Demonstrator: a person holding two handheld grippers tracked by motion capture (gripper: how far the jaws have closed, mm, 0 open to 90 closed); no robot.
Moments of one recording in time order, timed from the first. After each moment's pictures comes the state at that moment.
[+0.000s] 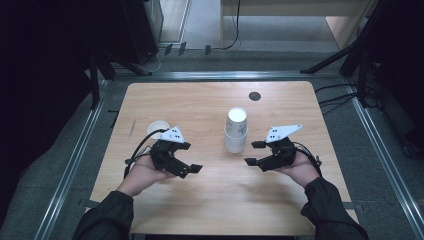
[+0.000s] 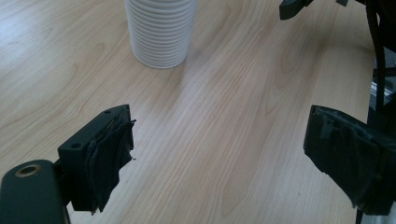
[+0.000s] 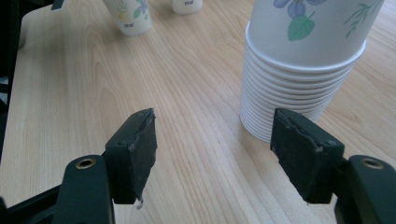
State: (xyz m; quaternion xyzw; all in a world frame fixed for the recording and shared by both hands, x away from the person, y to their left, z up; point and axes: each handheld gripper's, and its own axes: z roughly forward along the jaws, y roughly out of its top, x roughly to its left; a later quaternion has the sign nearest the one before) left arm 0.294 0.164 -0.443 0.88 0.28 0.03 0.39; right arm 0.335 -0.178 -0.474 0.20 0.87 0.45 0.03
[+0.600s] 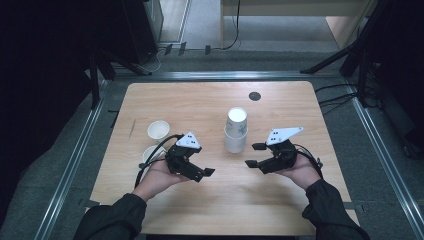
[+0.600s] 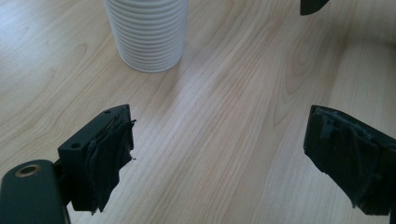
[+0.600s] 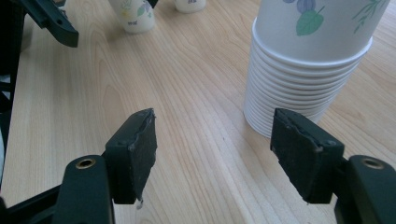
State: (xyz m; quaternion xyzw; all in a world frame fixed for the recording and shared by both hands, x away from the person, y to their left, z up) left arm 0.296 0.134 -0.466 0.88 0.28 0.05 0.38; right arm 0.328 -0.180 -0.474 0.20 0.87 0.45 0.03
